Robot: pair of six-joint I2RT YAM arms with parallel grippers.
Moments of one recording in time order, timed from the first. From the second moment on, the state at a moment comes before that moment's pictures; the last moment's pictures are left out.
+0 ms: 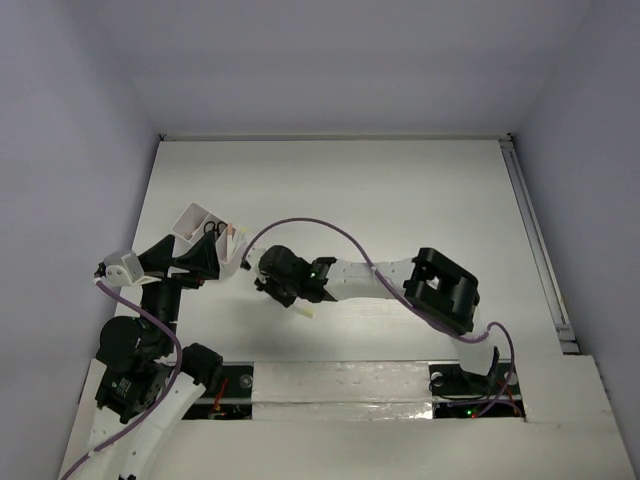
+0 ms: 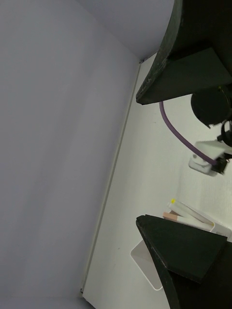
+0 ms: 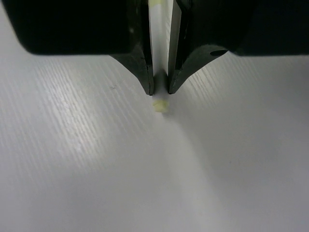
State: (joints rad) left arm -0.49 0.11 0.65 -0.24 -0.40 -0.32; right arm 1.16 2.08 1.46 -0.24 0.07 0.01
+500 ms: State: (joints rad) left arm -0.49 0.11 0.65 -0.24 -0.40 -0.32; right arm 1.02 1.87 1.35 0.37 0.08 0.32
